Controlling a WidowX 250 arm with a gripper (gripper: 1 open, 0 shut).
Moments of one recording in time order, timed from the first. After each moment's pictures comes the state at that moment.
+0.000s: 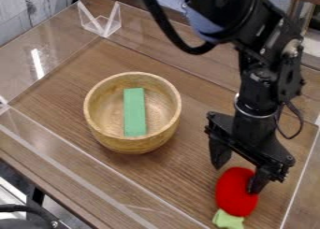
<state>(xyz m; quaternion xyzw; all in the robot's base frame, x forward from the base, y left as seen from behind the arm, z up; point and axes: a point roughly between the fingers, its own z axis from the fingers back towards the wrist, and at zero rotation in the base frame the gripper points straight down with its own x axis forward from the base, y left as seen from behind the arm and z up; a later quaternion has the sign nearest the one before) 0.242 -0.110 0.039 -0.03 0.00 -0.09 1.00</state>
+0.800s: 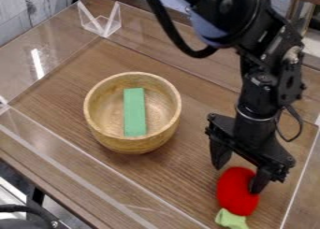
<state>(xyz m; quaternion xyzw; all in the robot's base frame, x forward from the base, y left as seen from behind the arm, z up) 0.242 -0.108 0.035 -0.01 0.00 -0.08 1.00</state>
